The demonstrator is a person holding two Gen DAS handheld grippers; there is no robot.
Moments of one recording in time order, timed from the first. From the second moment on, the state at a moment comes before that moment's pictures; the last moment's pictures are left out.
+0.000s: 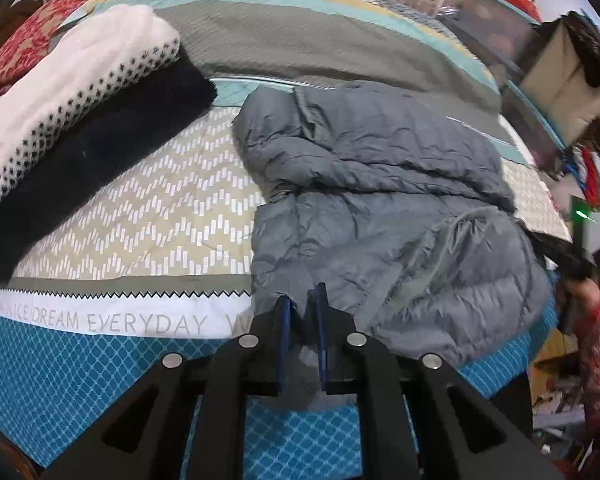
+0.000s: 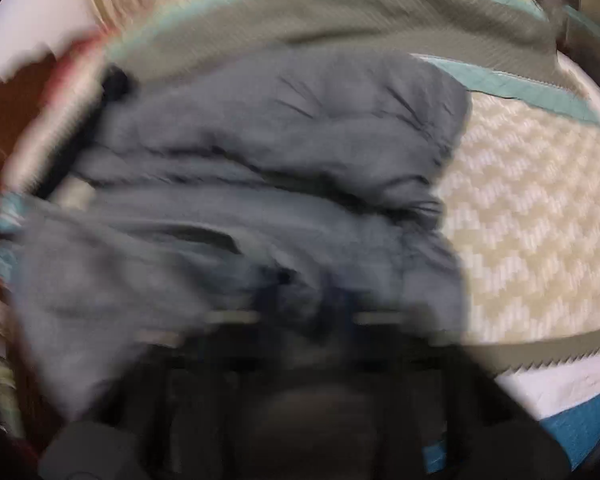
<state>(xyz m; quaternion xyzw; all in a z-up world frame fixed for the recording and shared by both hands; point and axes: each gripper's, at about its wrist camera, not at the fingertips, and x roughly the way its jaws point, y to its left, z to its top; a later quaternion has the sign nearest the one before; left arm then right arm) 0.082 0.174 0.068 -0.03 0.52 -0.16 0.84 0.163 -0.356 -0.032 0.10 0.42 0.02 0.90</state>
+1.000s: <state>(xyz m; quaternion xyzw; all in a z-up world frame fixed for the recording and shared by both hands) 0.125 0.047 0.008 0.41 0.36 -0.27 0.79 0.124 -0.415 -0.029 0.23 0.39 0.01 0.89</state>
